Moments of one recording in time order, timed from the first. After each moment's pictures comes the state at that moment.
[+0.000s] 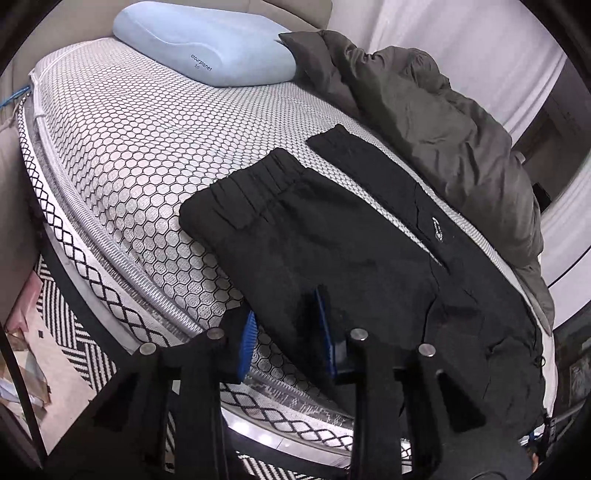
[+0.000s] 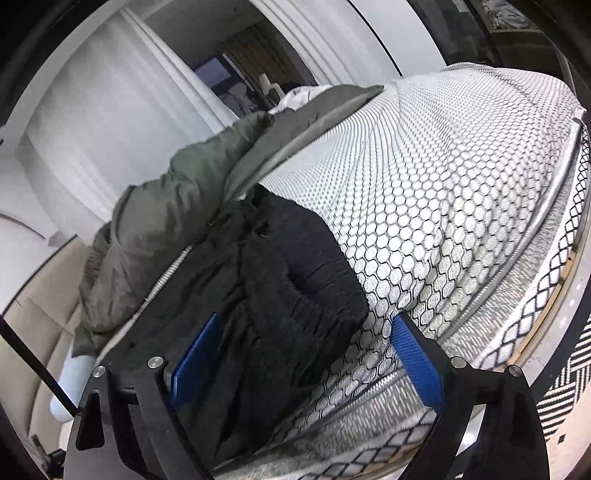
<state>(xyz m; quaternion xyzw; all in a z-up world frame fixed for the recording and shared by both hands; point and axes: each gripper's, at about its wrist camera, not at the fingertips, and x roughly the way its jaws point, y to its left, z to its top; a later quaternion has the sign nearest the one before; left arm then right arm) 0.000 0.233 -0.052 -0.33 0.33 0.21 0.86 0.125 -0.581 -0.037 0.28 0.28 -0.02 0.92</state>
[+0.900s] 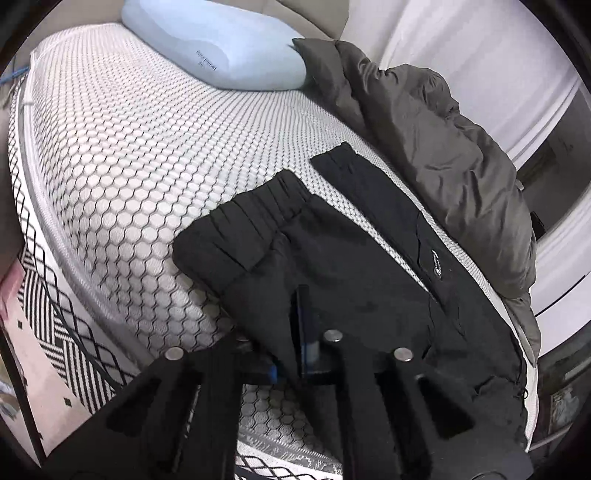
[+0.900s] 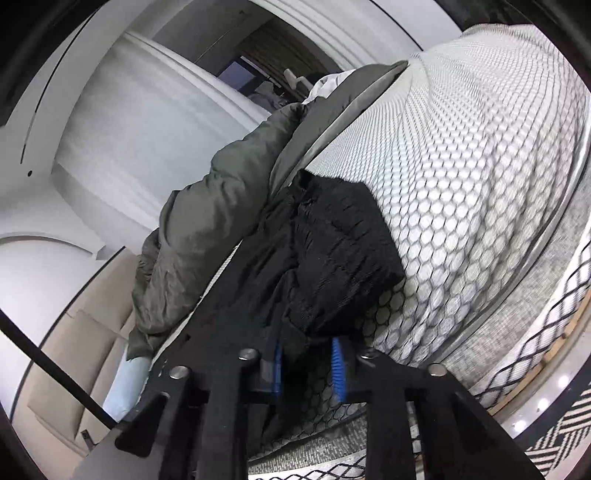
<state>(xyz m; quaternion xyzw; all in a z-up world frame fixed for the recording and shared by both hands) 0.034 0.248 -0.058 -0.37 0.30 0.22 0.85 0.134 -0.575 -0.042 0.35 0.26 0.08 0.89</state>
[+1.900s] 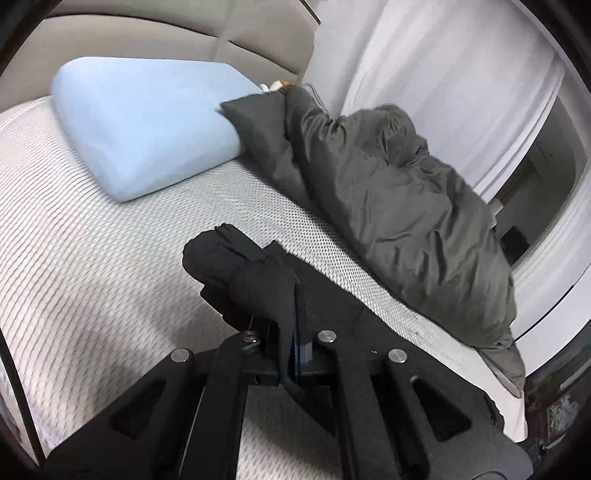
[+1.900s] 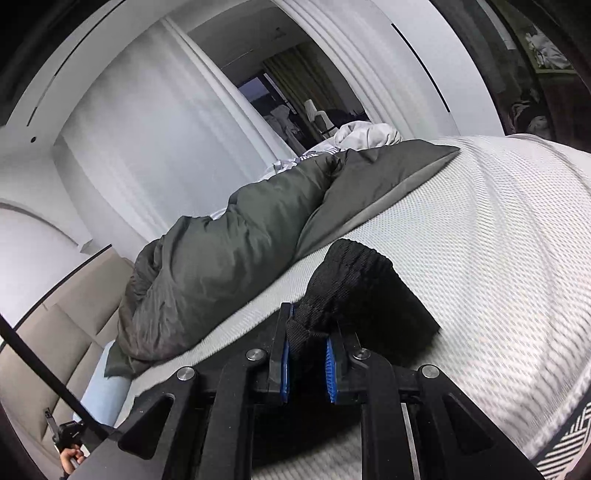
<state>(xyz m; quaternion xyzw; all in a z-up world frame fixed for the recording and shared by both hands) 0.186 0.287 0.064 -0.34 0.24 0.20 0.88 0.213 -0.535 0.109 0.27 0.22 0.05 0.94</state>
